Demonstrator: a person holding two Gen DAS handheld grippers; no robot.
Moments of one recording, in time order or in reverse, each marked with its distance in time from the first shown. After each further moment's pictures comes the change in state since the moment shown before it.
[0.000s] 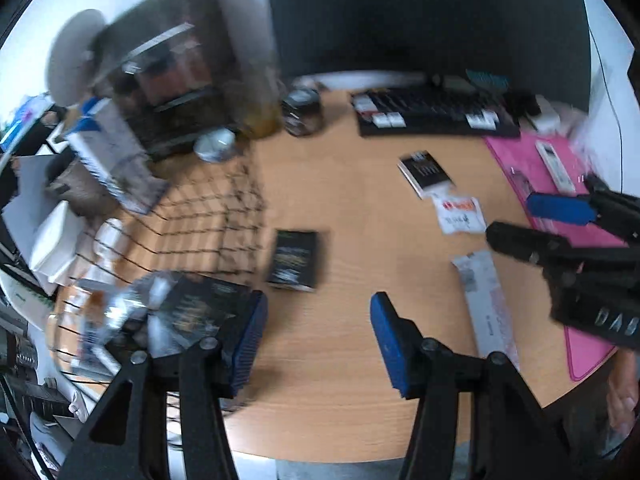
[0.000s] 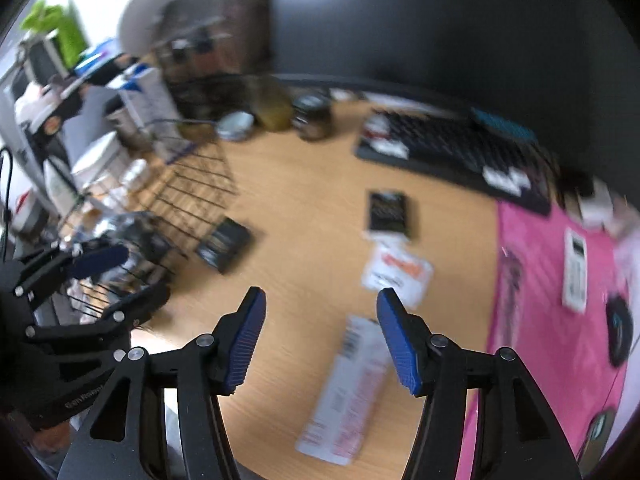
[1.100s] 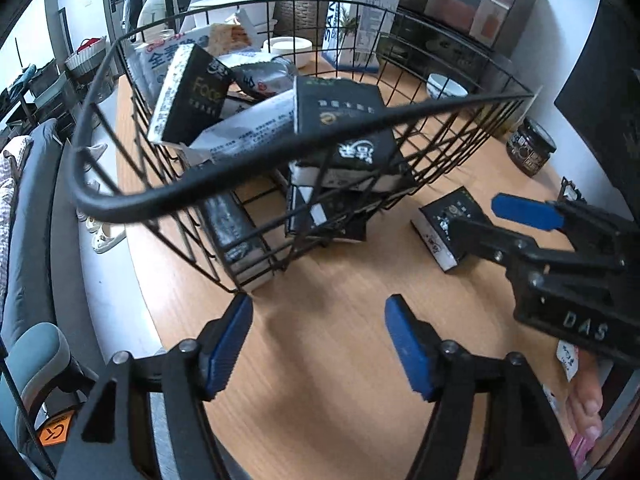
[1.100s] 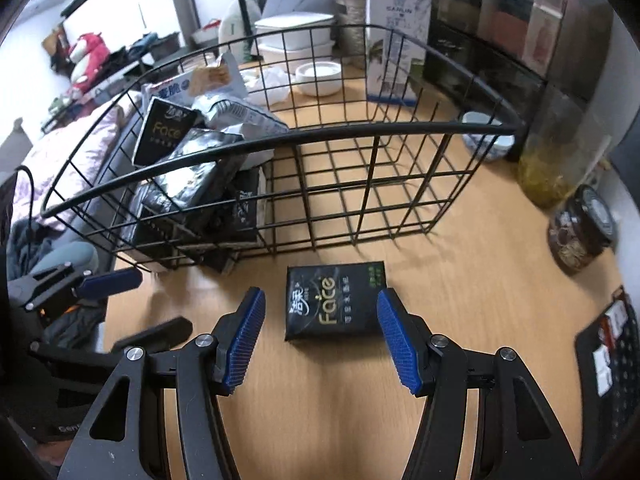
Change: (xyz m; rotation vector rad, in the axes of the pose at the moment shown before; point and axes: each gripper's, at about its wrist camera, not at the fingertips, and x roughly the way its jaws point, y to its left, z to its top) left arm 0.065 0.047 -0.096 -0.951 0.002 0.274; right arm 0.155 0.112 0.052 -0.869 0.076 0.489
